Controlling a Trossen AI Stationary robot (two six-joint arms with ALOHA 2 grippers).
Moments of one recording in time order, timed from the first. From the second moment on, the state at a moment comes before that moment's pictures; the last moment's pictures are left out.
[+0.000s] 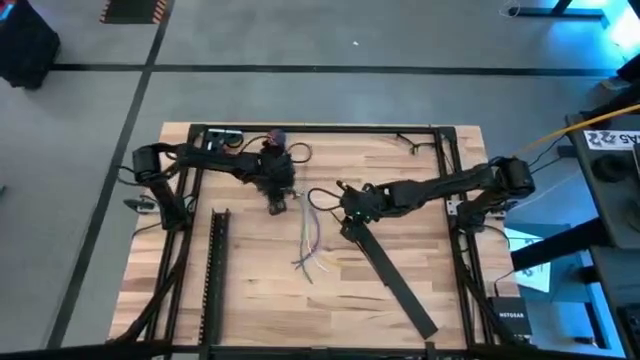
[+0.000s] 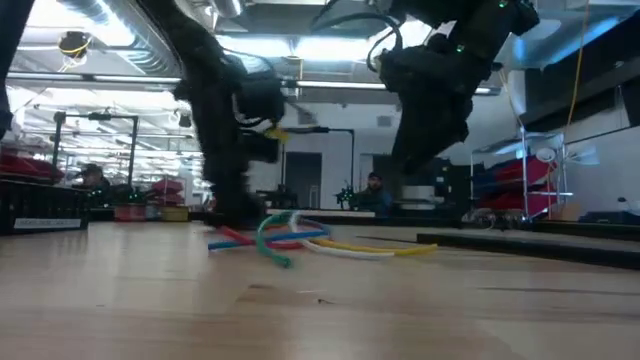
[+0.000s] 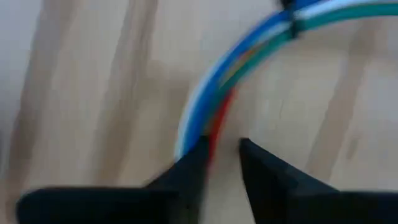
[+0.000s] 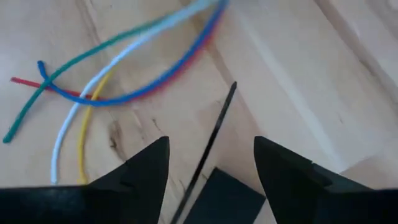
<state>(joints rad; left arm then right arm) 0.33 1.72 0.91 -0.62 -0.01 -0.06 0.06 1.59 1.02 -0.48 0.14 0.51</state>
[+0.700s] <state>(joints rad) 0.30 1.37 1.03 -0.89 0.02 -0.23 0.14 1.58 0.90 -0.66 0.01 0.58</state>
